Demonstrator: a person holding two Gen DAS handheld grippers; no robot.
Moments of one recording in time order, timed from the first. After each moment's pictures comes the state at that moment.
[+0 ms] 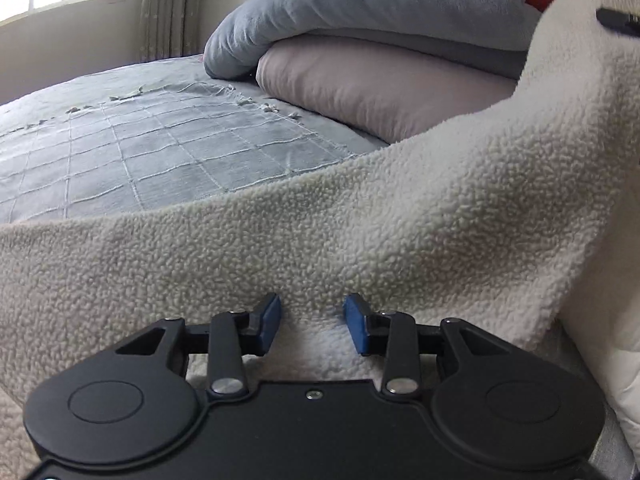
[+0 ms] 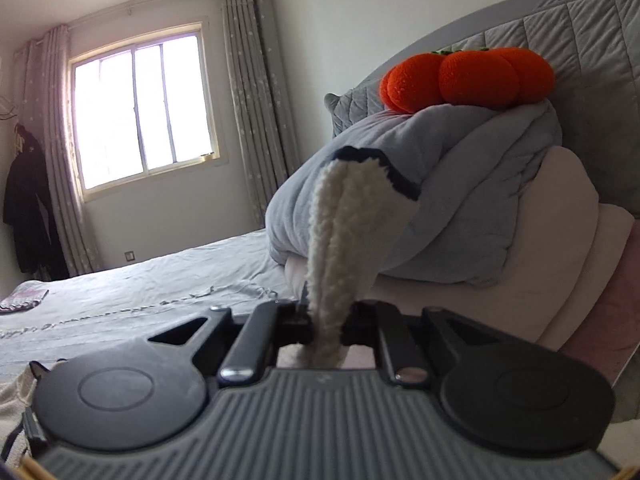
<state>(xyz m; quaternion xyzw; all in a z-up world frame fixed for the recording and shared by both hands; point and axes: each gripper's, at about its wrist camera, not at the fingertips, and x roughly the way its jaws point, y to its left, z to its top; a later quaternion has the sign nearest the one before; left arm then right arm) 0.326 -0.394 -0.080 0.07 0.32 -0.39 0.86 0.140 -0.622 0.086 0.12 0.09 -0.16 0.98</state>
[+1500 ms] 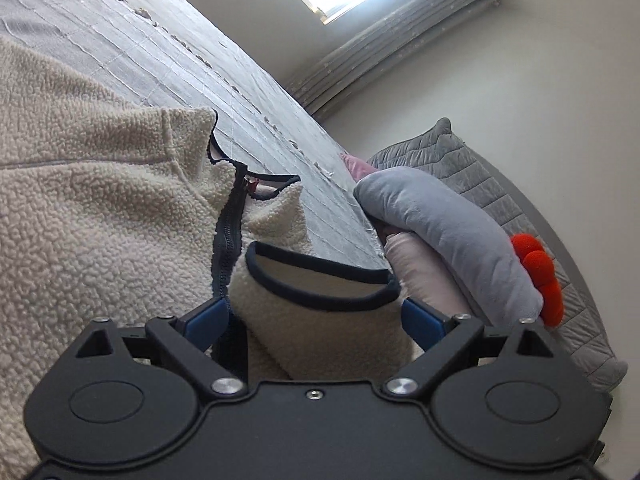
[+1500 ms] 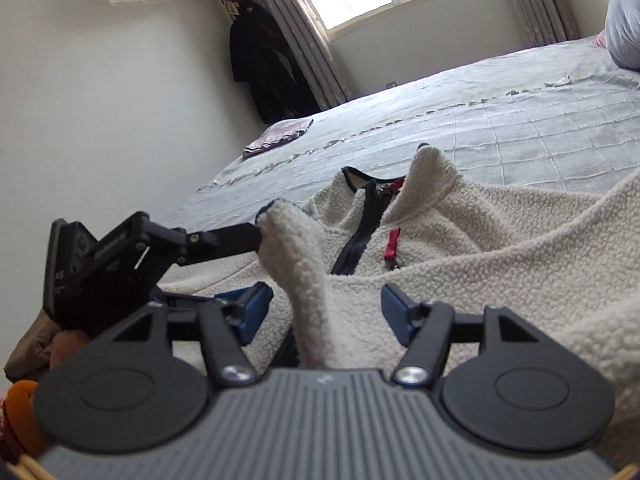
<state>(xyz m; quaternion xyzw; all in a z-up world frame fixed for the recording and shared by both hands) 0.360 0.024 -0.064 -0.36 0.32 -0.30 0.82 0.260 -0.280 -0.028 0.17 0.28 0.26 0.91</state>
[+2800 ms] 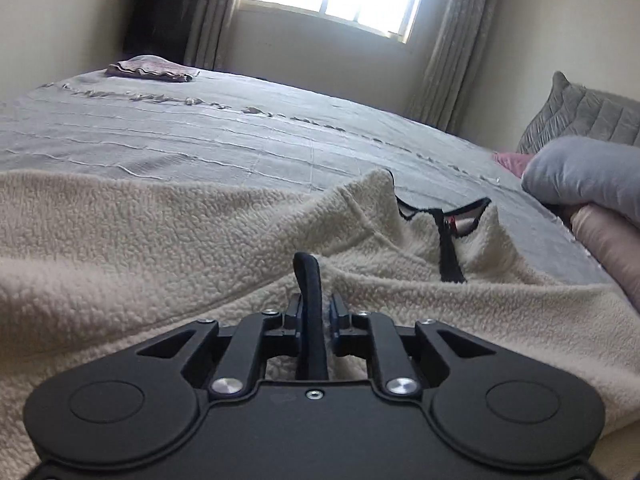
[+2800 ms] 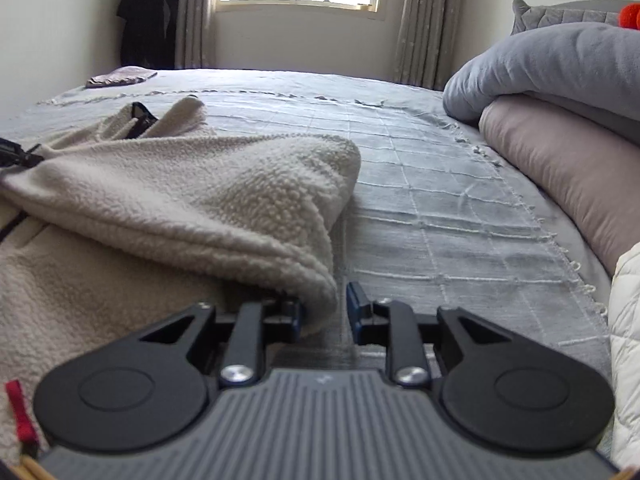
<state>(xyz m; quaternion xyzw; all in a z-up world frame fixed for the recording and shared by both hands) 0.391 0.049 -0.086 -0.12 0.28 -0.07 0.95 0.204 -0.399 -0.075 -0.04 0.30 0.02 0.95</state>
